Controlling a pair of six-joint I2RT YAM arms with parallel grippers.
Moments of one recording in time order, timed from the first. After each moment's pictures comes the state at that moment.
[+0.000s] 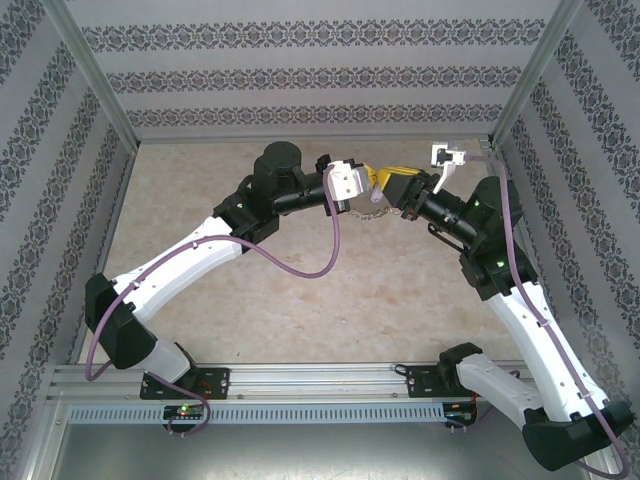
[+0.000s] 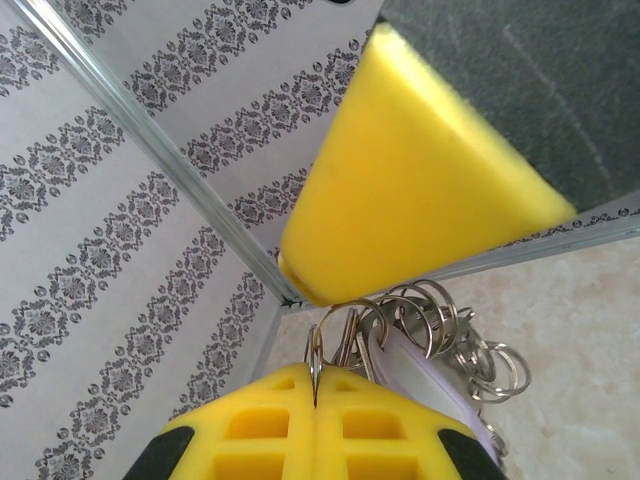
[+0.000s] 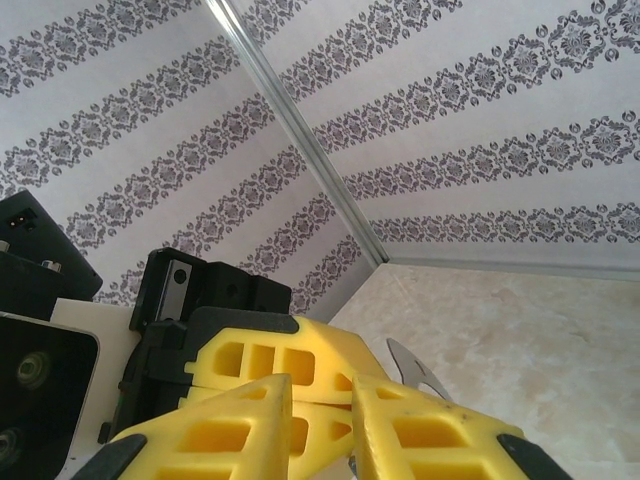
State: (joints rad) left arm -0.75 1.53 1.48 -0.05 0.39 0.62; right arm 0.32 0.91 1.04 -0.09 -0.55 0.58
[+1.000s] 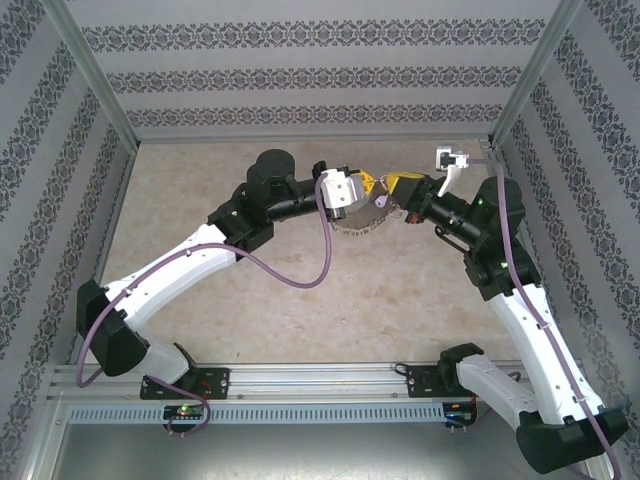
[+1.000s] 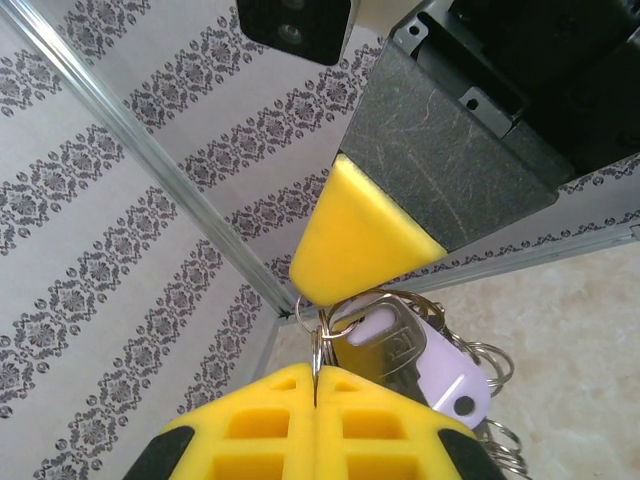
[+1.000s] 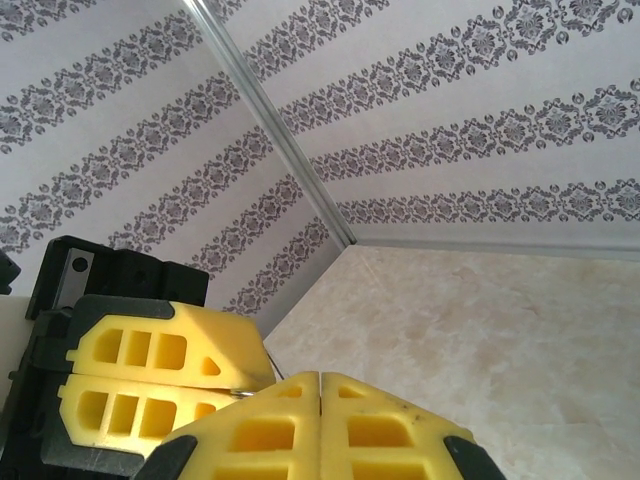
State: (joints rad) left arm -0.76 1.47 1.41 0.00 0.40 0.62; right arm 0.24 0.90 1.02 -0.16 -0.59 0.52
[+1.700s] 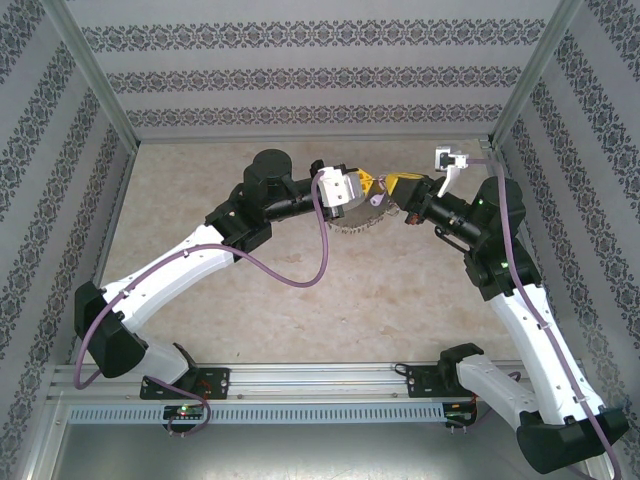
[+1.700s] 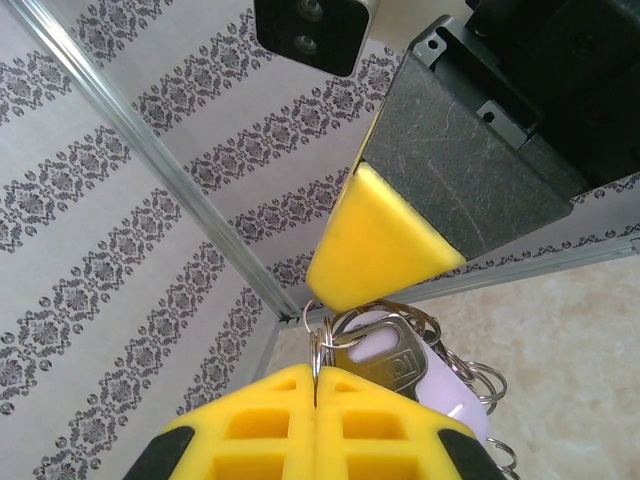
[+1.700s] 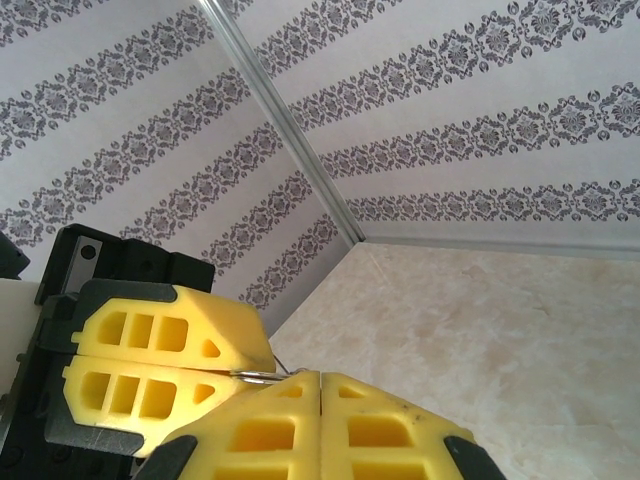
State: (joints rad) left arm -0.76 1.46 1.40 0.01 0.40 0.59; right arm 0.25 0.90 1.03 -0.15 -0.61 0.52
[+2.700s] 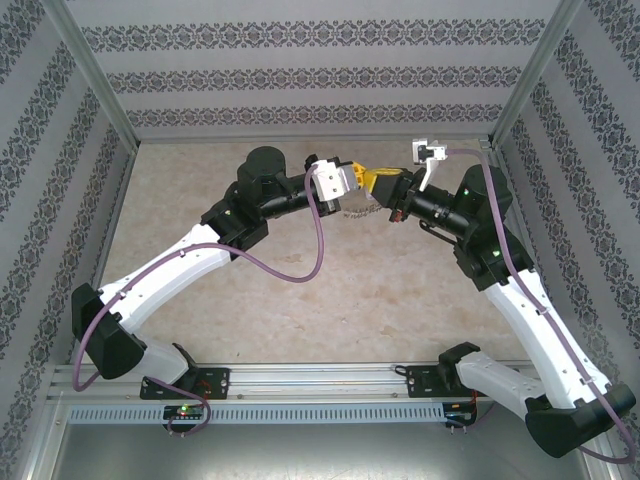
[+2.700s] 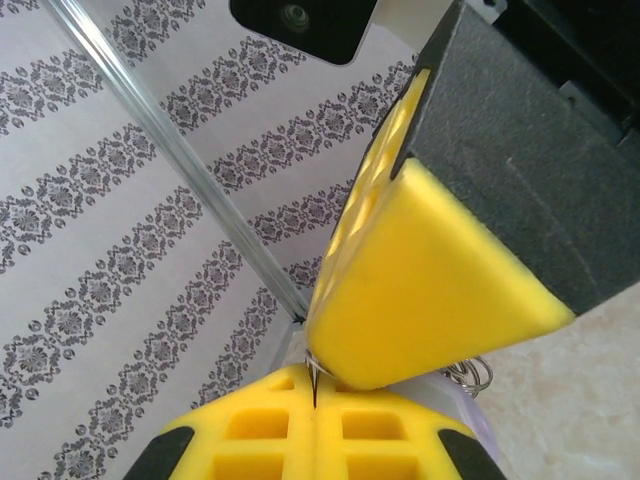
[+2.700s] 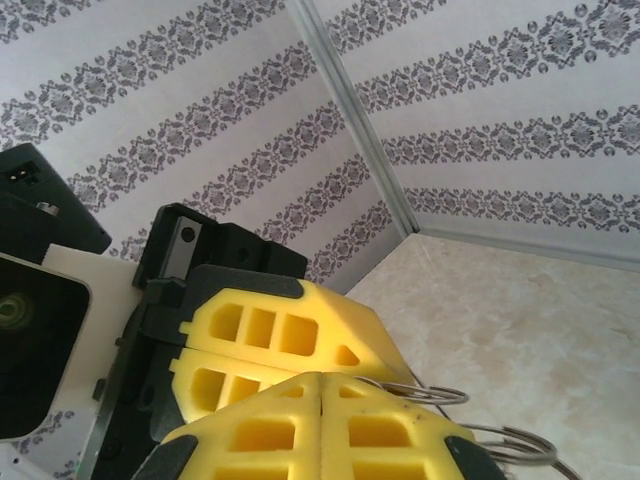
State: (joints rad) left arm -0.74 1.45 1.40 0.03 0.39 0.55; right arm 0.40 0.98 1.13 -0.16 -0.61 0.48
